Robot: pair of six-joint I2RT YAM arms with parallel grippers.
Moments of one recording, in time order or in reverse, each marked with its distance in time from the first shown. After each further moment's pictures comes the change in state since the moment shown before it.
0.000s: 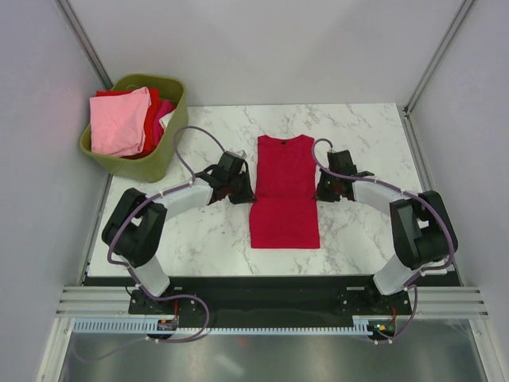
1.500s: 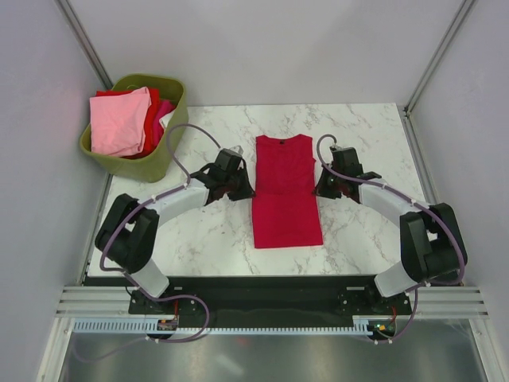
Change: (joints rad) left arm 0.002 -0.042 -0.004 0.000 -0.050 -0.037; right arm -0.004 -0.102 -0.011 -0.002 -0.044 0.003
